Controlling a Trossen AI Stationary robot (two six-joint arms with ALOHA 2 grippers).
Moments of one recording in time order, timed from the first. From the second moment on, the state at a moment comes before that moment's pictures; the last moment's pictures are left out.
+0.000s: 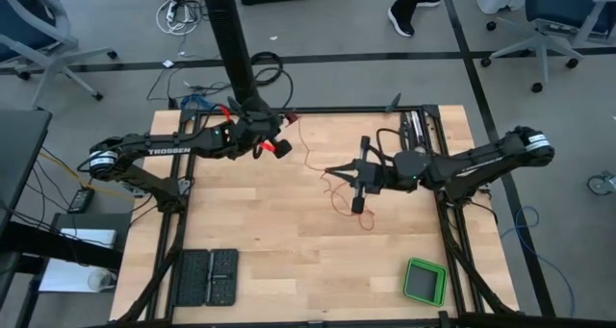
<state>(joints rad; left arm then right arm) 0.29 1.37 0.99 -0.11 -0.57 0.08 0.20 1.22 0.88 0.32 0.36 -0.34</state>
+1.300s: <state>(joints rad) 0.31 1.37 0.99 0.40 0.22 -0.13 0.18 1.22 0.88 -0.48 0.83 0.04</state>
